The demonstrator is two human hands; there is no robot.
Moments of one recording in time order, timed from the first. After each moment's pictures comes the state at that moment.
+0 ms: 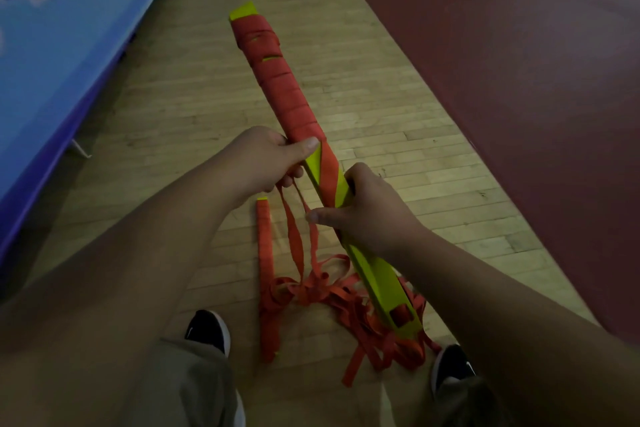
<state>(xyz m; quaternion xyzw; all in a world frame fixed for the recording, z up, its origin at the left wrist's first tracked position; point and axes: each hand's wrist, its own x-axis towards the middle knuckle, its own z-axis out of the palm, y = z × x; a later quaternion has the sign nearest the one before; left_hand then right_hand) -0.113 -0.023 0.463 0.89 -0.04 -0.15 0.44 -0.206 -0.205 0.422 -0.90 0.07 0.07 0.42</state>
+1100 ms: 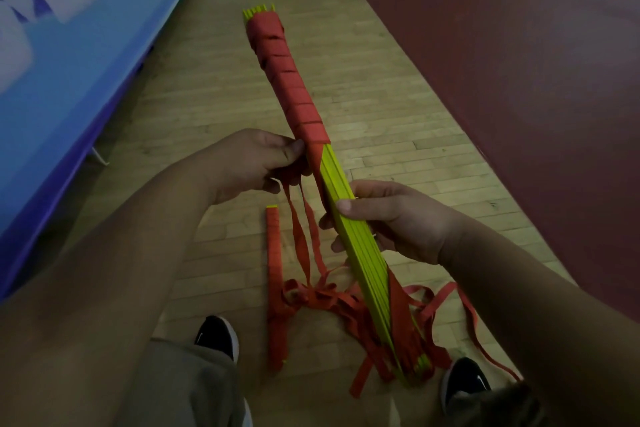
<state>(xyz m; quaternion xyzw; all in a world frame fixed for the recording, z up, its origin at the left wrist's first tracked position) -0.098 0.010 0.477 0.80 -0.12 -0.25 0.53 -0.200 -0.243 0.432 -0.64 -0.03 0.29 0.71</state>
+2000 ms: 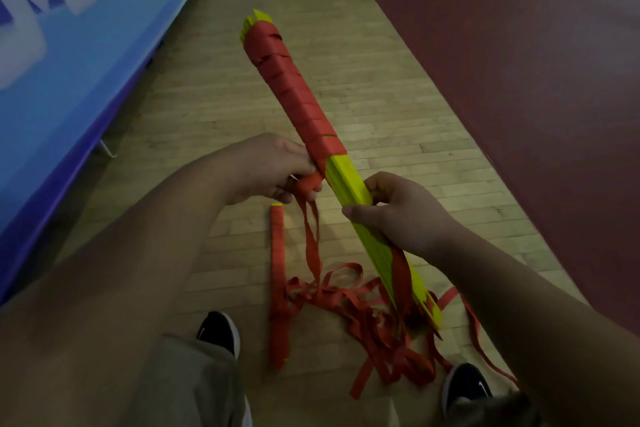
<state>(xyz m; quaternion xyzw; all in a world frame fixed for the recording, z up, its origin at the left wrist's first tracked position) -0.109 0.000 0.484 0.83 -0.09 -0.29 0.47 -0.197 -0.230 0.426 -0.88 0.07 0.08 0.46</state>
